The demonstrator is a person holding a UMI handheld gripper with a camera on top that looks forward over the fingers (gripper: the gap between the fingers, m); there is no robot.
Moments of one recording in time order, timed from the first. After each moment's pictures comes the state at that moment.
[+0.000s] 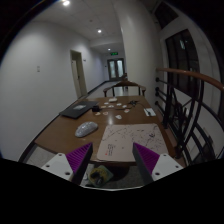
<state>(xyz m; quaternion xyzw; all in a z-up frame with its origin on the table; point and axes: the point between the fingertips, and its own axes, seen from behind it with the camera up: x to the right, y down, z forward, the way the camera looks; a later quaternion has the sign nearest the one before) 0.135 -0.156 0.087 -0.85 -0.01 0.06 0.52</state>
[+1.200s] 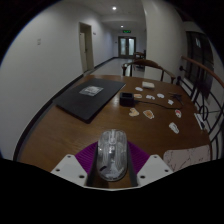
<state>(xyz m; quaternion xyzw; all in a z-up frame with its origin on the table) -0.054 0.082 -0.020 -0.91 -0.07 0.04 0.41</state>
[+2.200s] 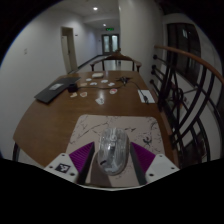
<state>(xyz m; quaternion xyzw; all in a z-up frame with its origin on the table) 0.196 -0.042 -0.006 -0.92 -0.01 0.02 0.39</state>
